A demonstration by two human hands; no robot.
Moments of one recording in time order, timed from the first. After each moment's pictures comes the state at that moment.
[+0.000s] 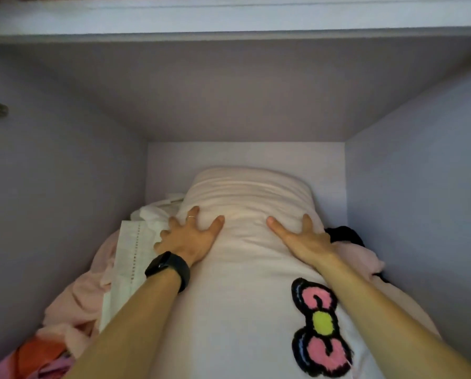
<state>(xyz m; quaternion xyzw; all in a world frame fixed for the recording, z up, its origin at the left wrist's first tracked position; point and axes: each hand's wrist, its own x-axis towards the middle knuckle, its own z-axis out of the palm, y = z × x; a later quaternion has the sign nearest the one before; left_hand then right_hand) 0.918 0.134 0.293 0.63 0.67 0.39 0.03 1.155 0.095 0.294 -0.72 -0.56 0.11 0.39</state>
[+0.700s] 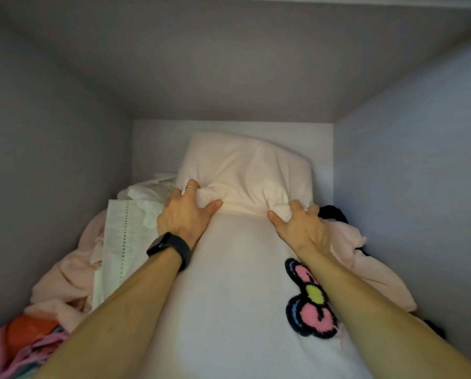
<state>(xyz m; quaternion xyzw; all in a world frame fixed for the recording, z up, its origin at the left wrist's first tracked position) 0.928 0.141 0.285 0.65 0.56 0.50 -0.09 1.156 0.115 0.262 -0.72 -0.54 -0.13 0.42</state>
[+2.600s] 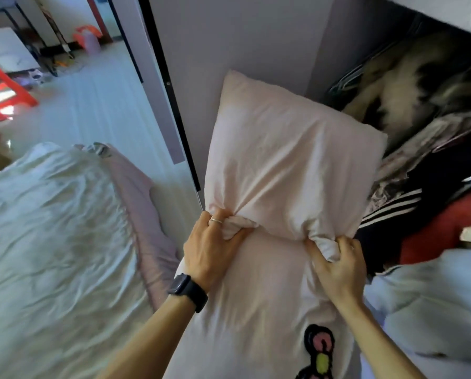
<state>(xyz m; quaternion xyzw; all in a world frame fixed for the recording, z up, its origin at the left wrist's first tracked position) 0.918 -0.453 -0.206 0.23 0.90 0.37 0.05 1.084 -0.267 -0.254 -0.41 -0.82 0.27 0.31</state>
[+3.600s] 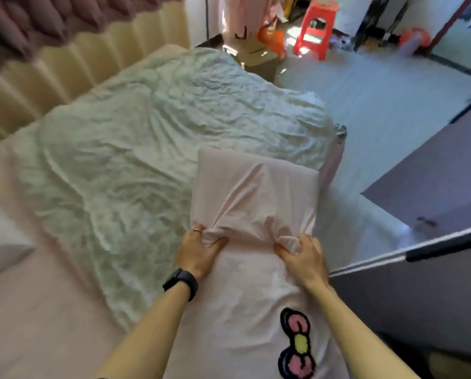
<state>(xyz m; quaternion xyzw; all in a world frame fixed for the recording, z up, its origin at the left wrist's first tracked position) 0.965 -0.809 -0.317 -0.40 0.81 0.42 -0.03 0.846 -0.585 -0.295 0.06 -0.94 0.26 -0.19</state>
